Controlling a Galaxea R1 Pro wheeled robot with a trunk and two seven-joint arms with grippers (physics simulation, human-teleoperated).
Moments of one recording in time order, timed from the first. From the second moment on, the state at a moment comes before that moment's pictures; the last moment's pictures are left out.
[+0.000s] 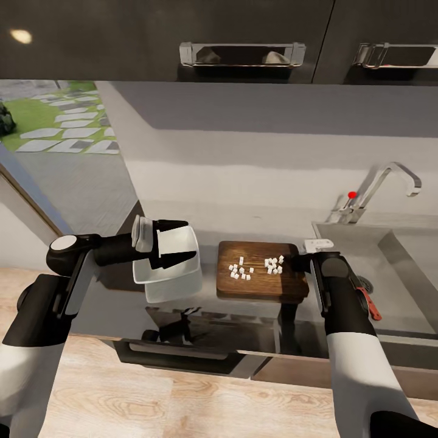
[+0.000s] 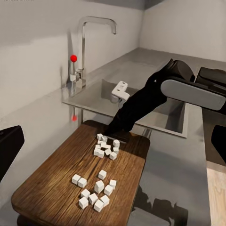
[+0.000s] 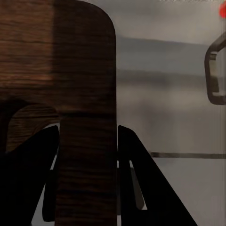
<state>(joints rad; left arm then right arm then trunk) -0.80 0.21 -0.10 -1.58 0.21 0.49 -1.18 -0.82 0.07 -0.17 -1.25 0.37 0.96 0.15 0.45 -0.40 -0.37</state>
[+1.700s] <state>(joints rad) -0.80 0.21 -0.10 -1.58 0.21 0.49 -1.18 -0.82 0.07 -0.17 -1.30 0.37 0.97 0.15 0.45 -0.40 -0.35</state>
